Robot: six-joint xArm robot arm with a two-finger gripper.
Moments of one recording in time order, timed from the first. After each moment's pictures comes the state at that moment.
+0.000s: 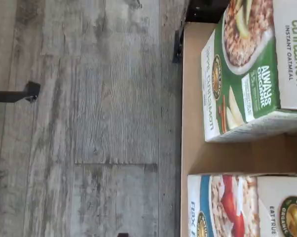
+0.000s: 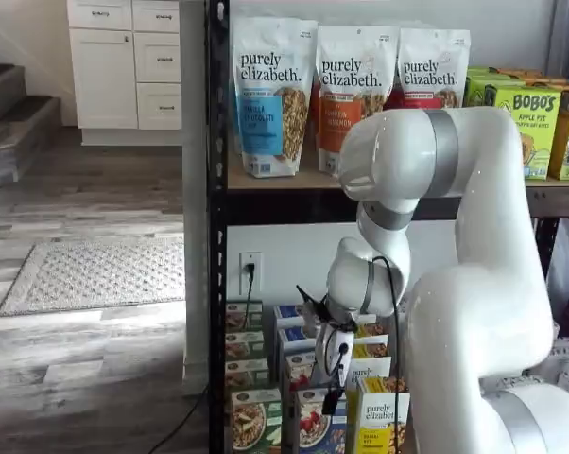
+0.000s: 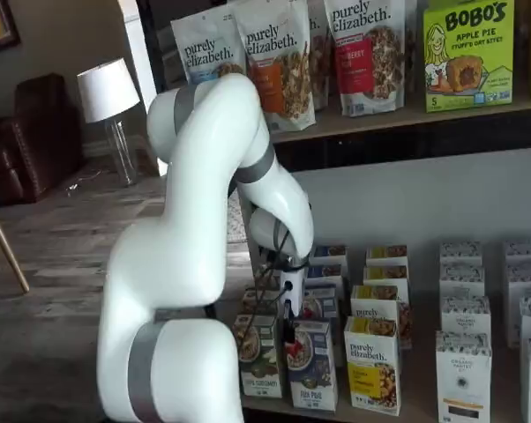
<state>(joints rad) 0.04 0.69 -1.18 0.36 0.51 -1.84</state>
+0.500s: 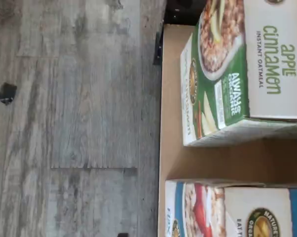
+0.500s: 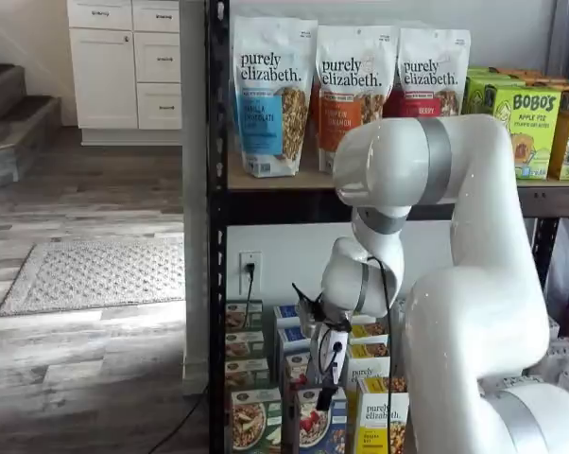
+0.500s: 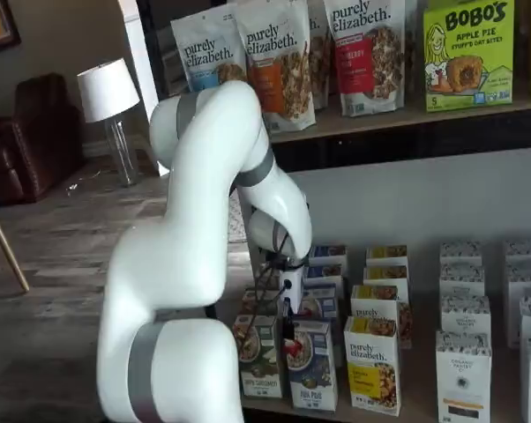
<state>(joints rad) 0.06 0.74 -1.24 0.37 0.49 -1.83</state>
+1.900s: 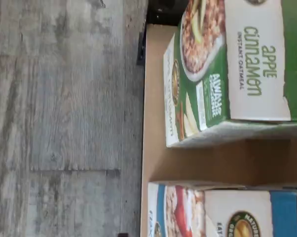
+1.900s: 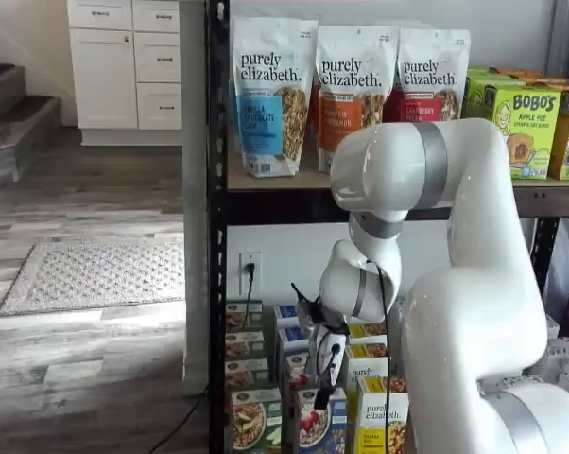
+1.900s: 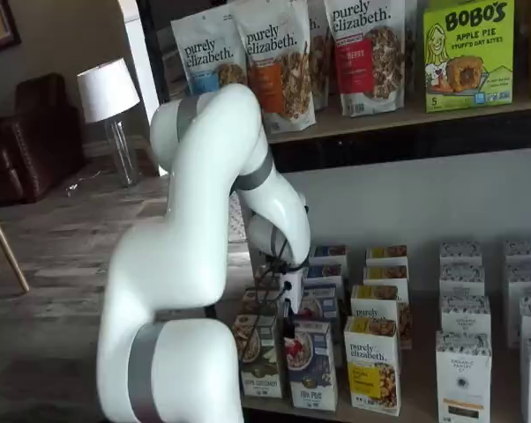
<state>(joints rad) 0.07 0.76 -1.25 0.41 0.43 -1.86</state>
